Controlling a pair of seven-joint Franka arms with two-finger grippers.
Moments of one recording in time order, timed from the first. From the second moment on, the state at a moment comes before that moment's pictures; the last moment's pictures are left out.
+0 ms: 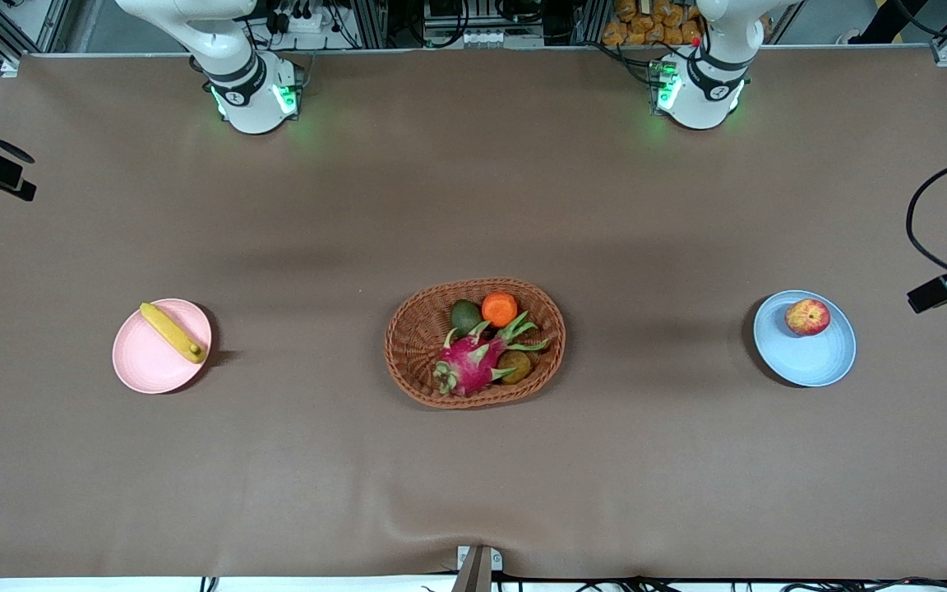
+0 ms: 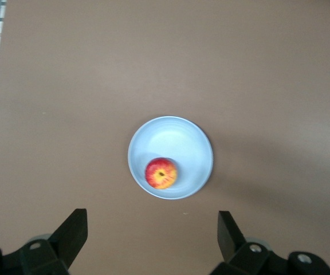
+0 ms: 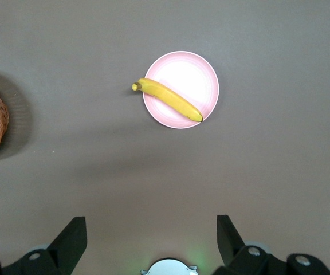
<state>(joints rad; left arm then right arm) 0.34 0.21 -0.31 -1.46 0.19 1.67 -0.27 -0.01 0.00 -0.12 -1.49 0.02 1.38 0.00</state>
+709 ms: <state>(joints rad) 0.35 0.08 -0.33 -1.45 0.04 1.56 -0.14 -0.01 0.00 -0.12 -1.49 0.02 1.38 0.00</state>
